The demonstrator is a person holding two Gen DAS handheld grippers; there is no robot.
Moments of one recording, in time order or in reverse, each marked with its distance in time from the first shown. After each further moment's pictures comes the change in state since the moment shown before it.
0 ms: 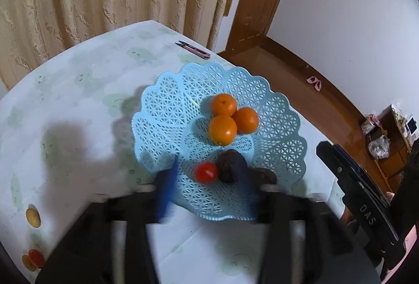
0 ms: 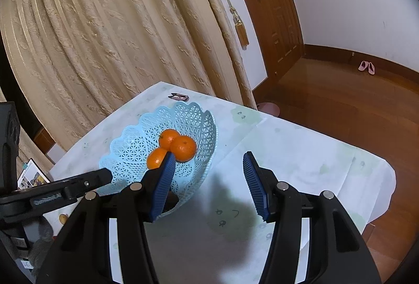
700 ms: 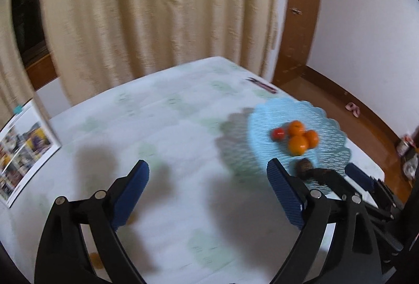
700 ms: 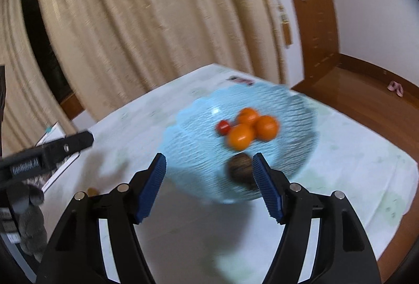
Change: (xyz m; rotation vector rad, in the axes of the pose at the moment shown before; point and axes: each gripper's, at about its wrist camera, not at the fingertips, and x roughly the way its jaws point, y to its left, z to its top) left arm -0.102 0.087 -0.025 -0.038 -0.176 0.253; right arm -0.001 0.104 -0.034 -0.177 0.063 0.149
